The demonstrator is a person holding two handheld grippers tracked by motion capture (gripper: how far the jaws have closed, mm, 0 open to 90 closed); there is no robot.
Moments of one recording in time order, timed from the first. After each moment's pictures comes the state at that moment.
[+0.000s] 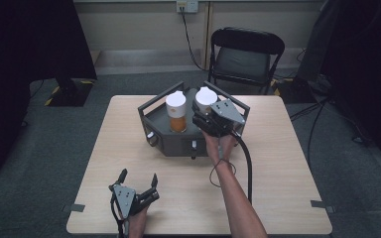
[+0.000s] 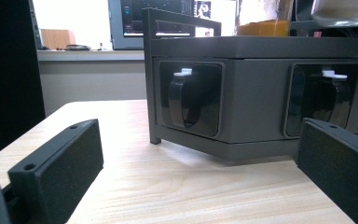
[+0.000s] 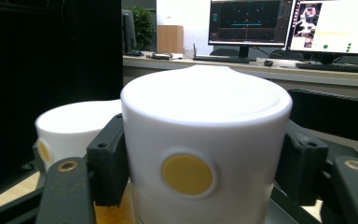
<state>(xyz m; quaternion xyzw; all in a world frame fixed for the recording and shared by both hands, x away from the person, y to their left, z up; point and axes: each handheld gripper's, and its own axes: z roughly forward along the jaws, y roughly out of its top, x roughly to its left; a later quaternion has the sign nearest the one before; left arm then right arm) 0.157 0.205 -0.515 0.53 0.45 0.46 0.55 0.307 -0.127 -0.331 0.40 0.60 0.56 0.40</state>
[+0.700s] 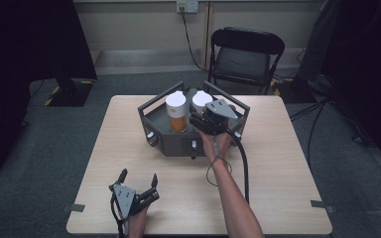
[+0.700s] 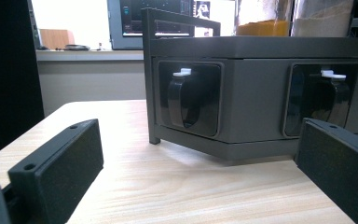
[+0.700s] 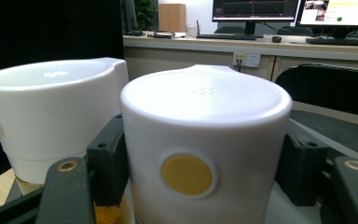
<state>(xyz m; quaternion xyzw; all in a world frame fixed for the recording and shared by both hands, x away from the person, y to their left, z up) 0.157 0.206 -0.515 0.53 0.45 0.46 0.55 0.331 -0.122 -0.343 0.42 0.62 0.54 0.38</state>
